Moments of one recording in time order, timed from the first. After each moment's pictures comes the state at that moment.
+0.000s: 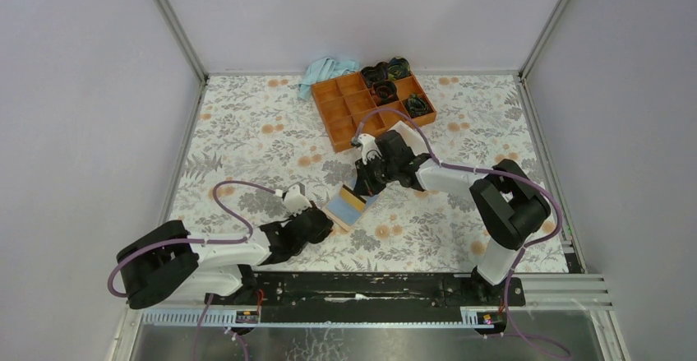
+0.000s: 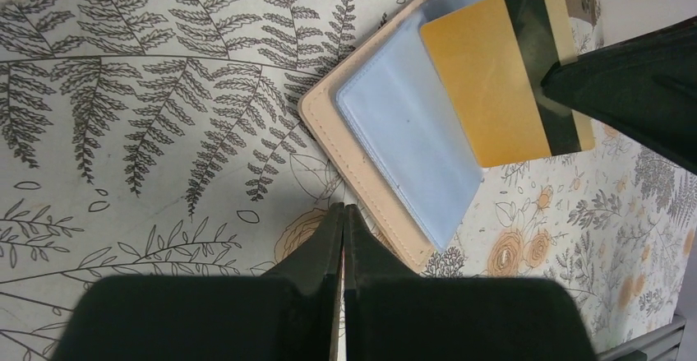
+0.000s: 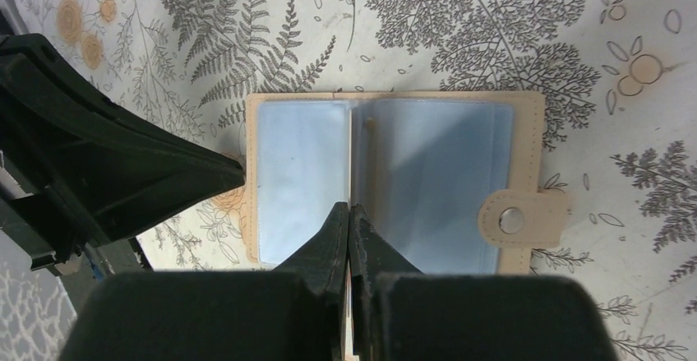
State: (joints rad) left arm -1.02 1.21 0.28 0.11 -0.47 -1.29; right arm 0.68 1.75 0.98 -0.05 -0.47 0.15
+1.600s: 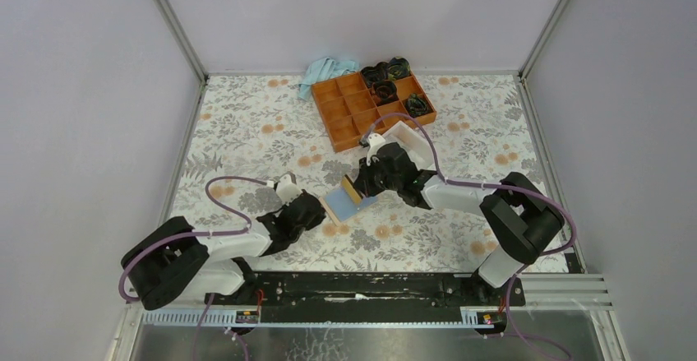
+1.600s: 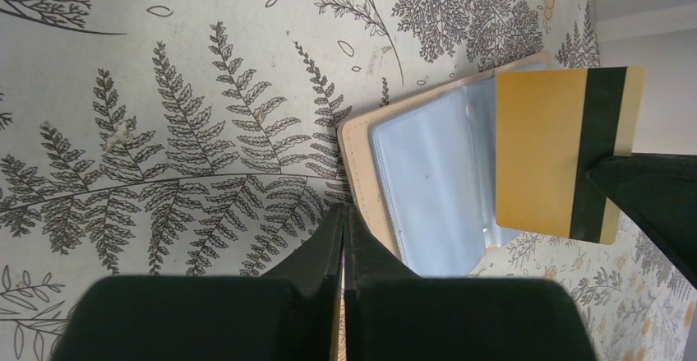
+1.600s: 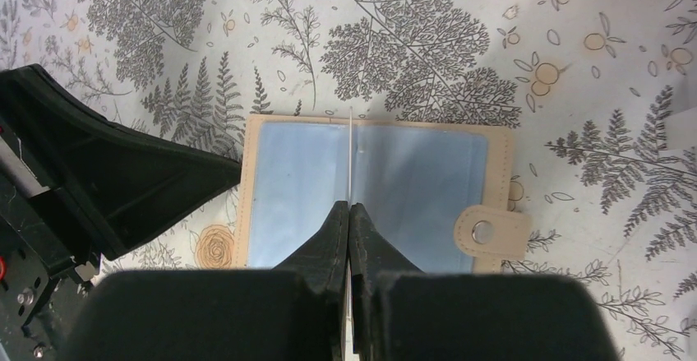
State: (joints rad) left arm -0.84 1.26 0.30 0.17 -0.44 -1.21; right arm 0.76 1.64 0.81 0.22 -0.19 0.34
